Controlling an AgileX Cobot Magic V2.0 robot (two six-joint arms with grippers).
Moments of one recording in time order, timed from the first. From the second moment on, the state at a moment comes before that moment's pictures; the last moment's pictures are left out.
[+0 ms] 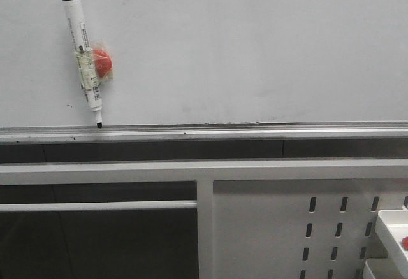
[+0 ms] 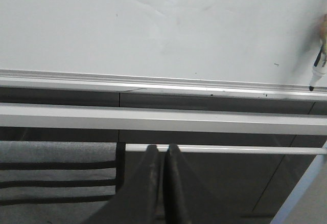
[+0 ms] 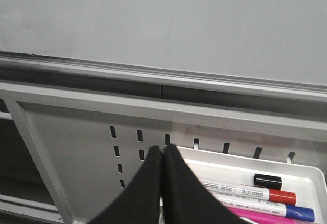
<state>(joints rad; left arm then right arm) -0.08 0.00 0.00 -0.15 0.35 0.02 0.21 -0.01 0.01 -0.17 0.33 0.17</state>
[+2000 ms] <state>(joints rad) -0.08 0.27 -0.34 -0.79 0.45 0.61 0.21 0.15 -0.31 0.06 0.26 0.10</state>
